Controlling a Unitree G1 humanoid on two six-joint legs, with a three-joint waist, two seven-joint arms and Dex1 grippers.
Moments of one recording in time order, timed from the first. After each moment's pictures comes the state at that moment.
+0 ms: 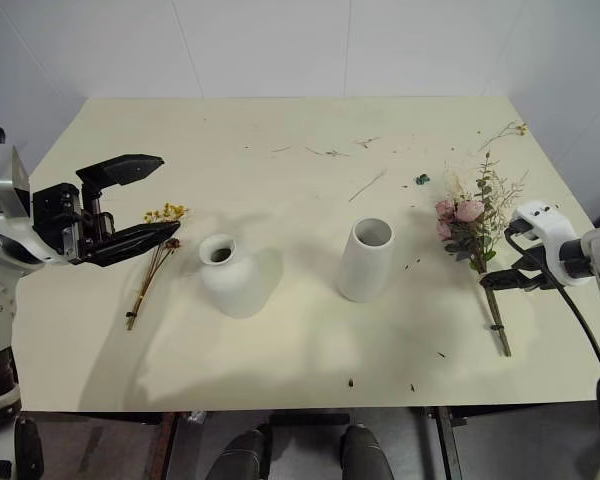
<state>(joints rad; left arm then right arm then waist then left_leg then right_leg) -0.50 0.77 0.38 -0.20 -0.78 0.40 -1.07 -0.90 -1.06 0.25 0.64 0.04 0.87 1.20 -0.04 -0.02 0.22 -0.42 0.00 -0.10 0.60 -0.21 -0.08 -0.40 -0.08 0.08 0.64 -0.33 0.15</state>
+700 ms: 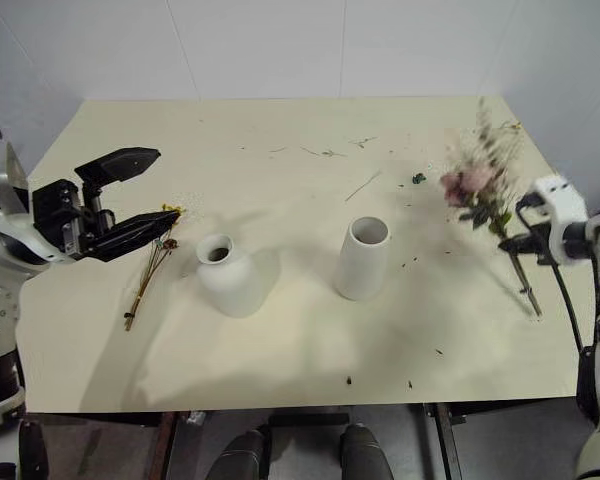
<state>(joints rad) -0.51 0.74 0.37 -0.19 -0.81 0.40 -1.00 -1.01 -0.99 0.03 0.81 0.06 0.70 1.02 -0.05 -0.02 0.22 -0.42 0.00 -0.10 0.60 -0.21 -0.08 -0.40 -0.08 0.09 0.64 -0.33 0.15</state>
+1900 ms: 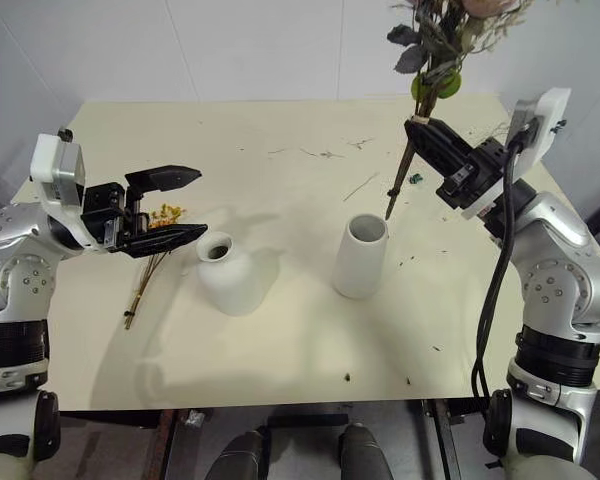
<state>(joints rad) -0.68 0.73 0.21 0.08 -0.68 0.36 -1.21 -0.71 -0.54 -0.38 -0.18 0.77 0.61 0.66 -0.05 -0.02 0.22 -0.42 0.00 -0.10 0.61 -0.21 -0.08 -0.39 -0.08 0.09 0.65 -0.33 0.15</state>
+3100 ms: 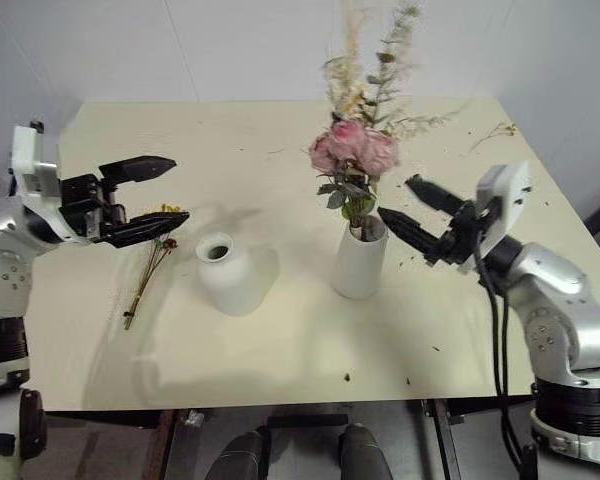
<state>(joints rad) -0.66 0.83 0.26 0.13 -0.61 0.32 -1.18 -0.43 -0.67 -0.31 -0.27 0.73 0.49 0.78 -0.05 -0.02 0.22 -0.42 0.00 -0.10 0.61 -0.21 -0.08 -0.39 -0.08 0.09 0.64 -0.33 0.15</state>
